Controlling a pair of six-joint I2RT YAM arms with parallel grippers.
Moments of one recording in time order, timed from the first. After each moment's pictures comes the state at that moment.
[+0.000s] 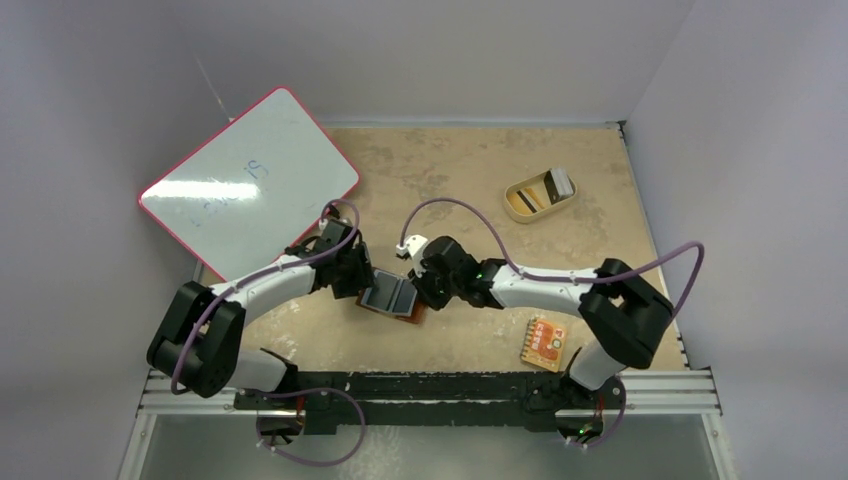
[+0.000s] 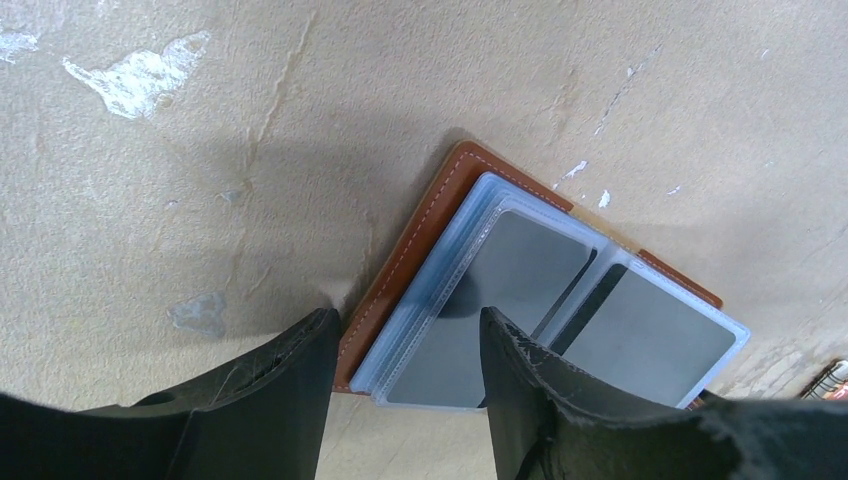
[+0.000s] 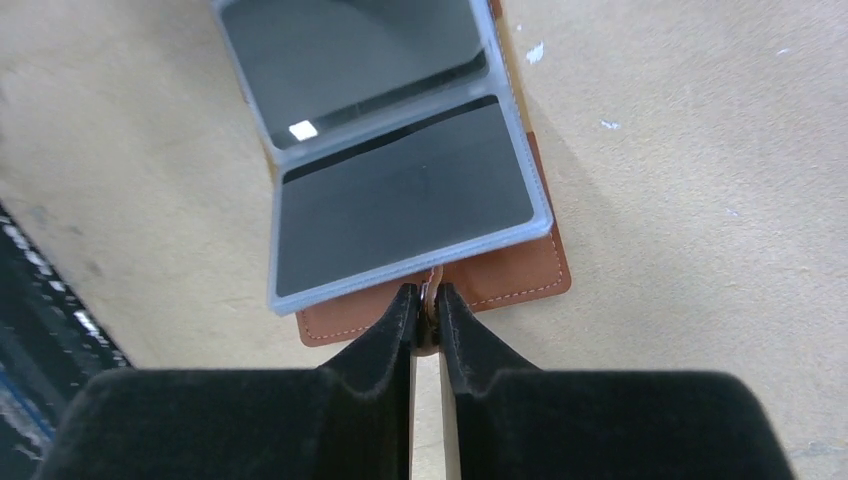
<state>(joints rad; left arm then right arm) -0.47 1.38 0.66 -0.36 0.03 -0.77 0.96 1.62 0.87 -0.12 -0.07 0.09</state>
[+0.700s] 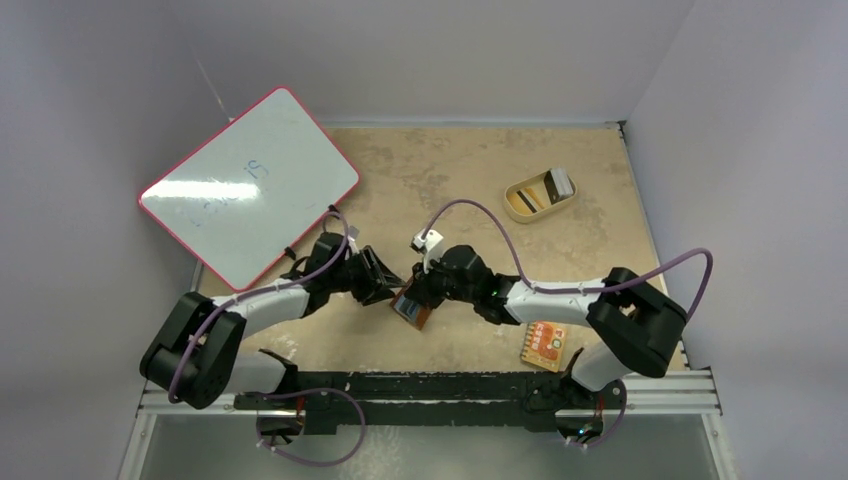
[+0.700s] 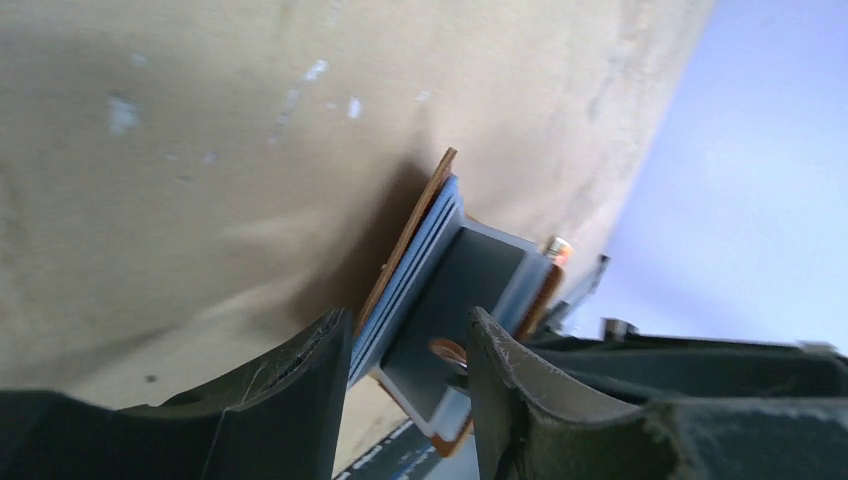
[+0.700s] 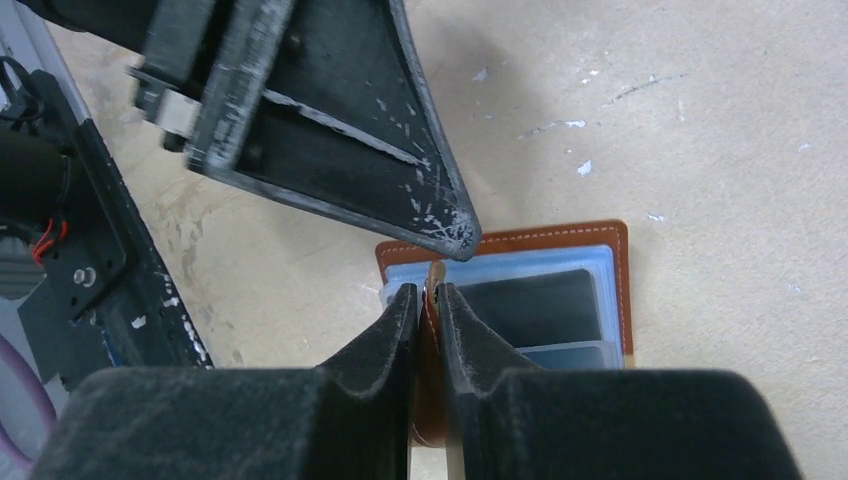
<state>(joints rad) -0.46 1.32 0.45 0.09 0.41 -1.07 0.96 1.52 0.67 0.33 -0.14 0.31</state>
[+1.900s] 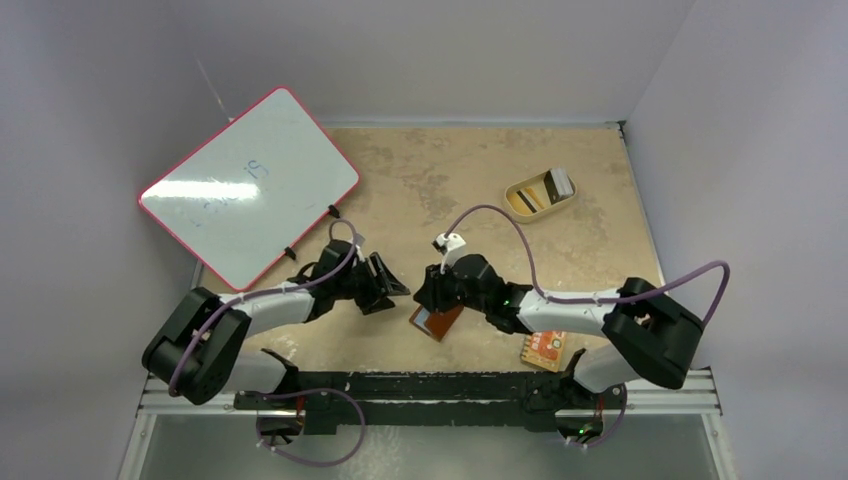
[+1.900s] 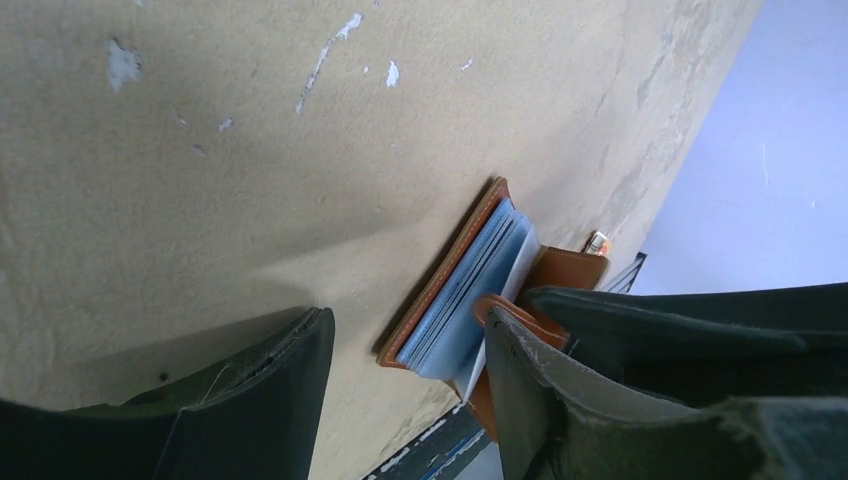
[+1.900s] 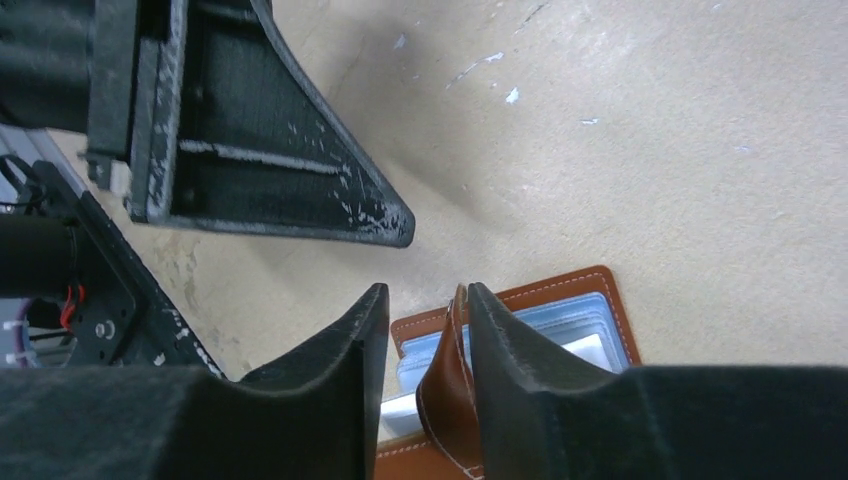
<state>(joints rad) -0.52 1.34 0.41 0.15 0.37 -1.09 0.96 1.44 0.53 0.40 0.00 0.53</state>
